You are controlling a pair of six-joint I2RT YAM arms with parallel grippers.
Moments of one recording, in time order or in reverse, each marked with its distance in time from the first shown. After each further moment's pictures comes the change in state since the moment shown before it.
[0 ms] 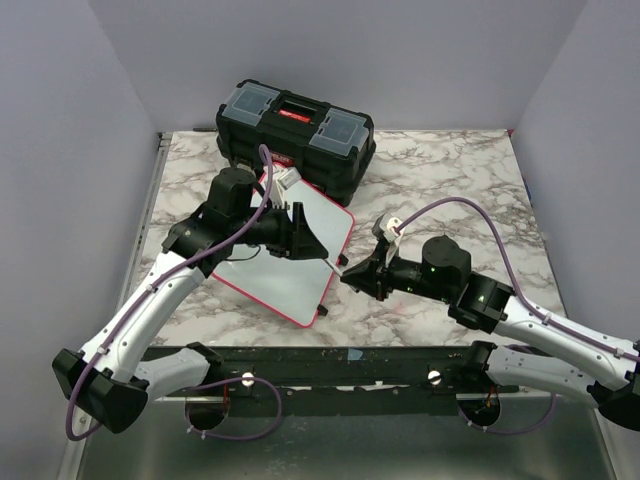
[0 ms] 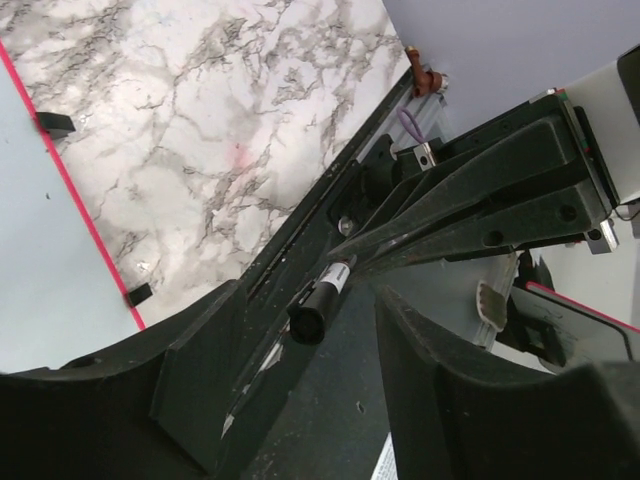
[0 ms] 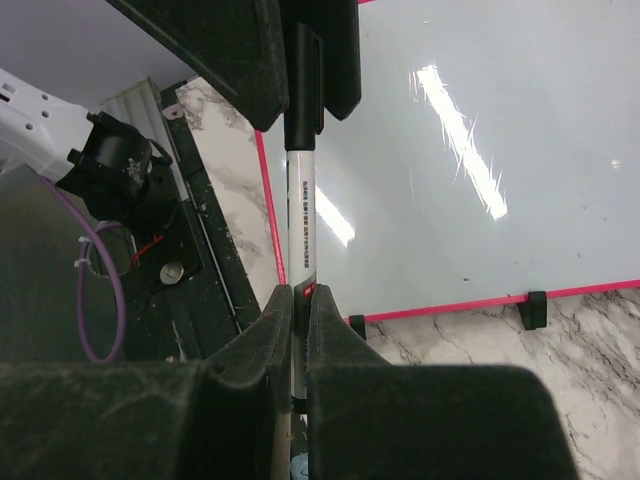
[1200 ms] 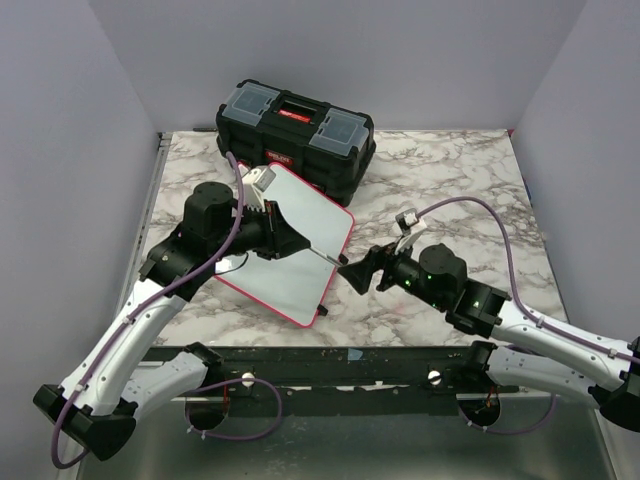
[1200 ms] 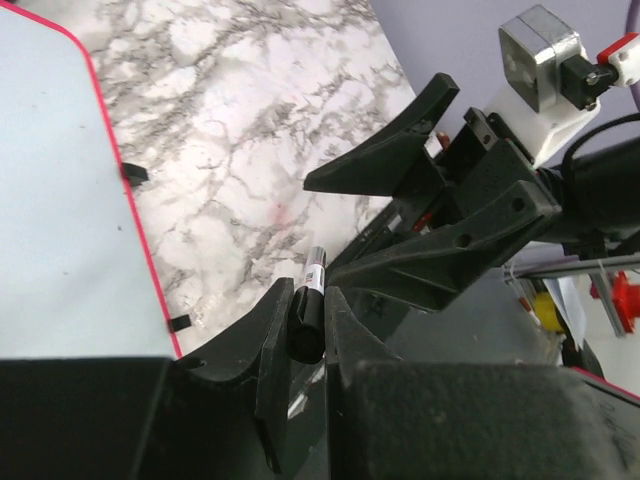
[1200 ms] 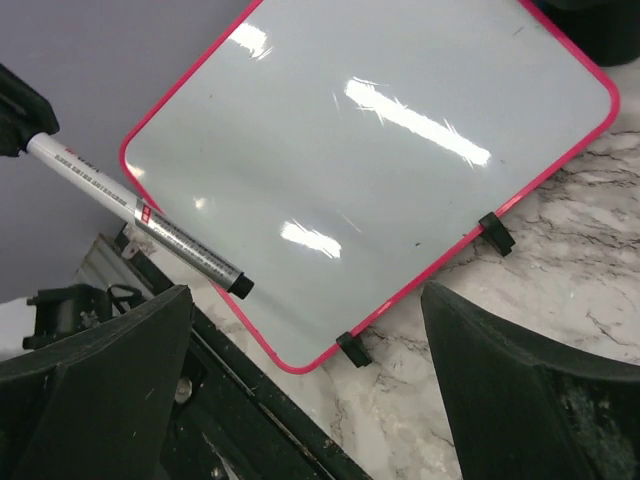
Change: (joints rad) left arm -0.008 -0.165 -0.065 0.066 -0.213 -0.045; right arm 0.002 -0.016 -0.097 0.059 0.364 0.383
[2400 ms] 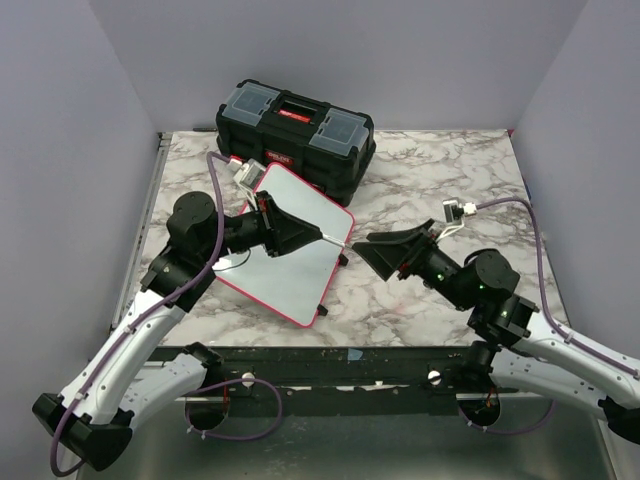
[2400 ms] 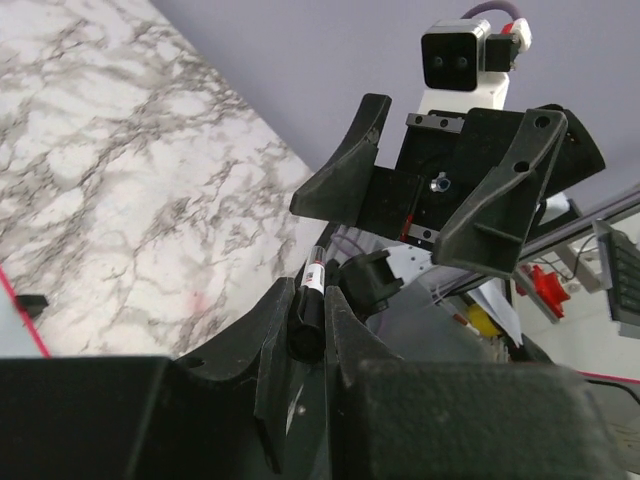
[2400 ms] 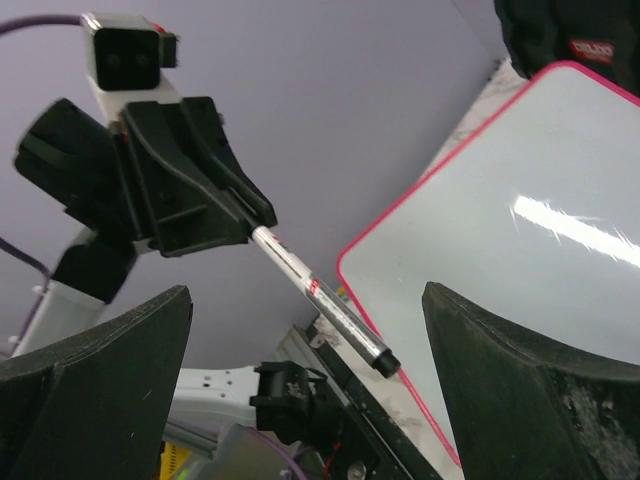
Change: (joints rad) left arm 0.004 -0.066 -0.121 0.399 0.157 -0.135; right arm 0.000 -0.167 -0.003 0.224 -0.032 0.219
